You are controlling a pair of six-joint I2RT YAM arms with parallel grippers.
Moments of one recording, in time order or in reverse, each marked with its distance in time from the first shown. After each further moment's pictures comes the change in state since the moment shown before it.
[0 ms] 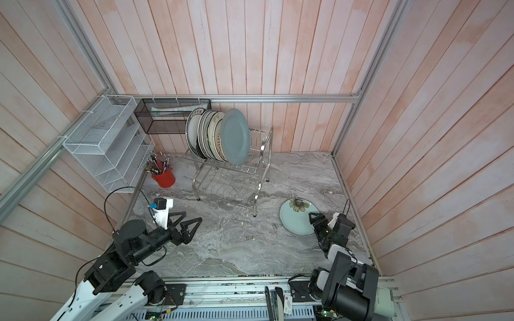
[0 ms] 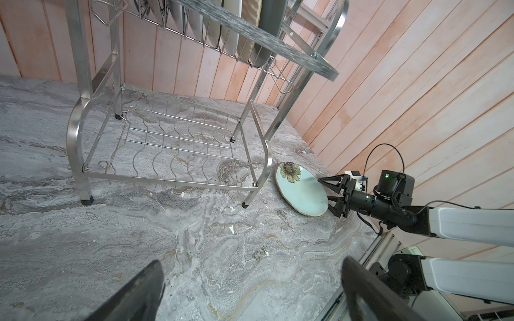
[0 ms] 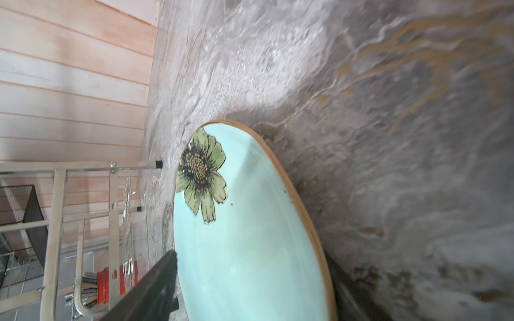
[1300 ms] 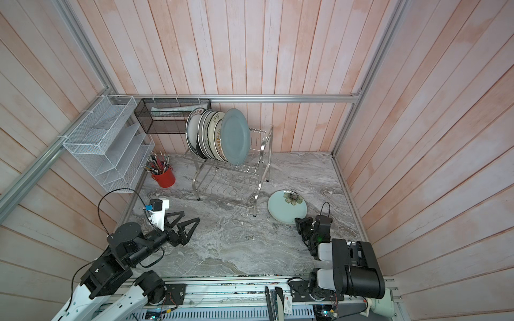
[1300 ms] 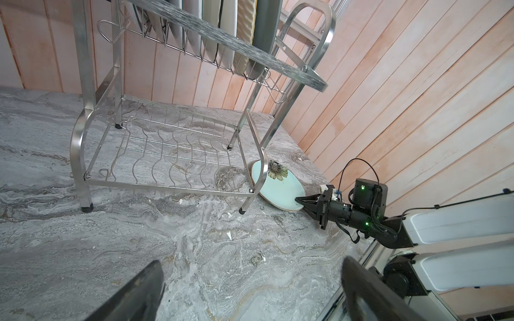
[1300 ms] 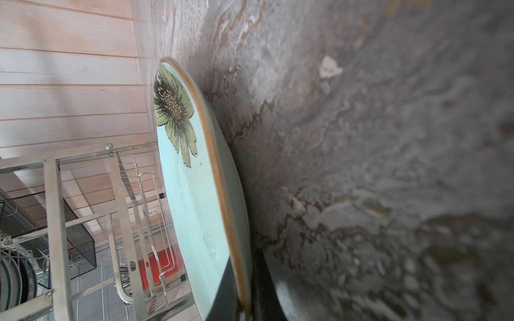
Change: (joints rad) left arm 0.000 -0.040 0.000 0.000 -0.004 0.000; right arm 0.316 0.151 -0.063 0.293 0.174 0.438
